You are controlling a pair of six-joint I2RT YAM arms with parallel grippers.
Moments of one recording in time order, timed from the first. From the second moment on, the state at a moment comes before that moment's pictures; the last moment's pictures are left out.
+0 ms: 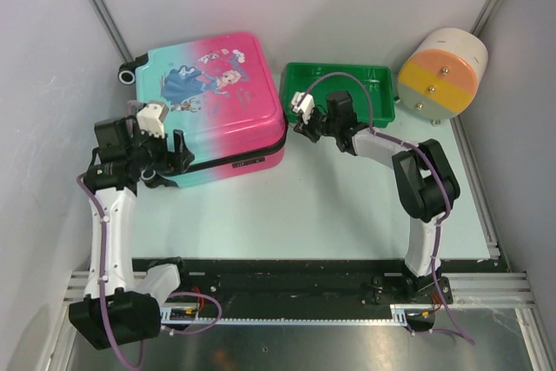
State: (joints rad) left arm 0.20 1.00 1.06 -0.73 0.51 0.22; right arm 0.45 1.96 1.32 0.18 -0.52 -0.50
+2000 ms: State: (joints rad) left arm 0.54 1.23 1.42 -0.72 0.51 0.35; right arm 0.85 1.76 1.05 0.36 -0.14 0.29
